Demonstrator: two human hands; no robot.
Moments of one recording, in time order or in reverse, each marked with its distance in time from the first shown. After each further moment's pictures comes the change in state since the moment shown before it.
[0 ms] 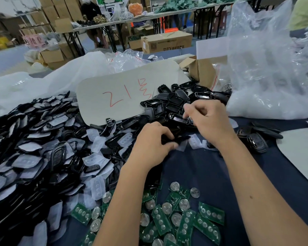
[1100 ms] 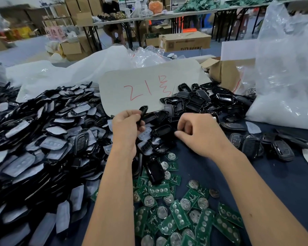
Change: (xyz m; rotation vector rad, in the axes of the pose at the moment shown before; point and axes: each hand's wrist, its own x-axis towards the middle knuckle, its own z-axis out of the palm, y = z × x) left_hand -0.009 -0.046 -0.061 -1.090 0.557 -0.586; right_hand -0.017 -0.030 0.048 -0.440 -0.369 -0.007
